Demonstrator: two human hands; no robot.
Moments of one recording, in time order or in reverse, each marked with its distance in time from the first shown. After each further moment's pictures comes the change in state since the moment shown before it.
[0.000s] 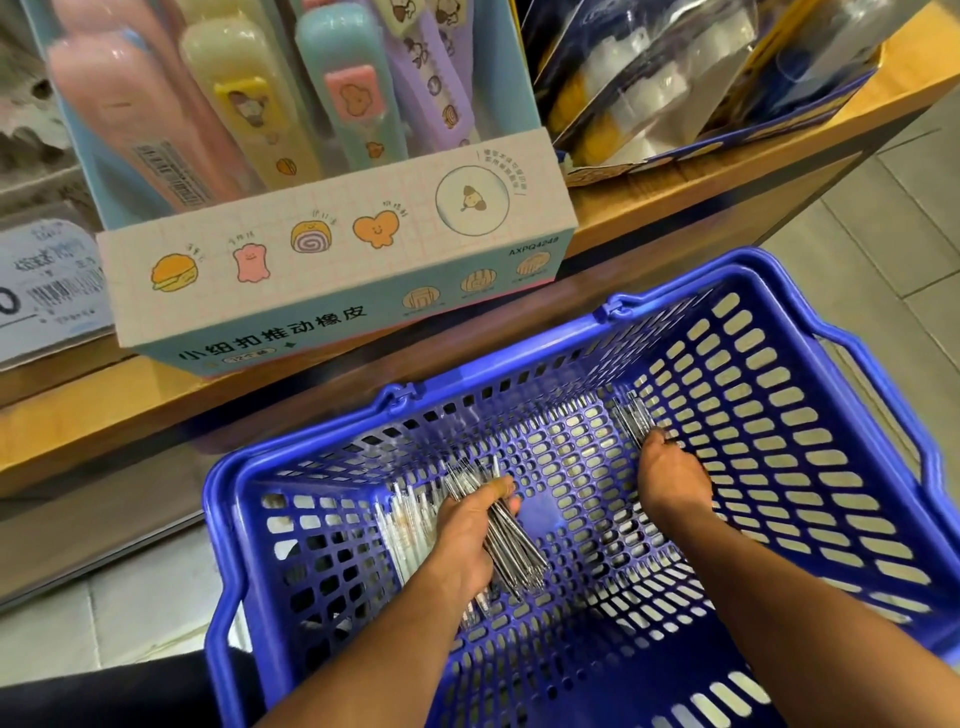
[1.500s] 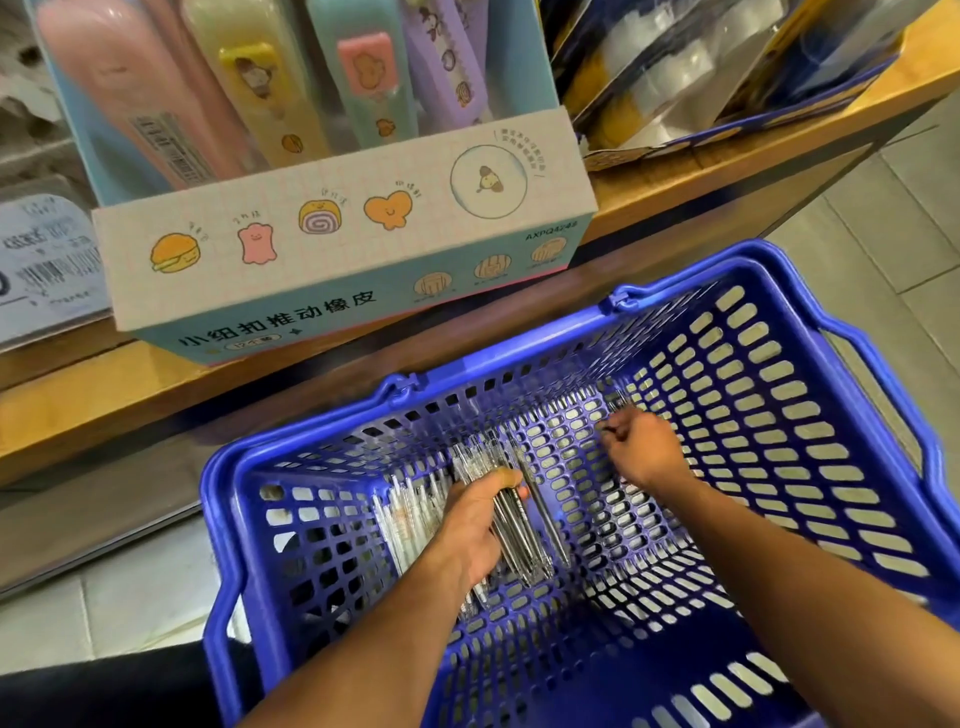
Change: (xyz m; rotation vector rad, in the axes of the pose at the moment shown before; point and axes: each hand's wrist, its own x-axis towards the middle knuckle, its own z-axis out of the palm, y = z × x) left_hand -0.001 0.004 0.003 0.057 -0.120 0.006; right_hand 0.022 -0.017 -0.009 0.606 -0.075 -0.104
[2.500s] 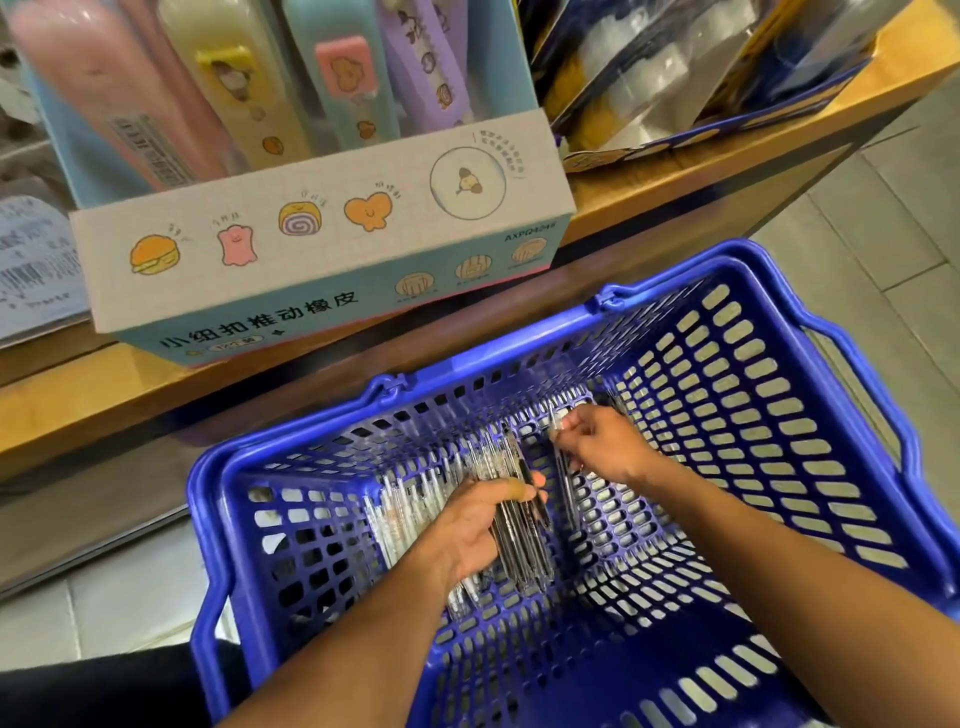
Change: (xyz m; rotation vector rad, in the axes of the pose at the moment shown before) left_hand 0.003 0.002 0.001 0.119 -0.271 -0.072; right_hand -0.029 -0.049 -0.010 0.183 -0.301 -0.064
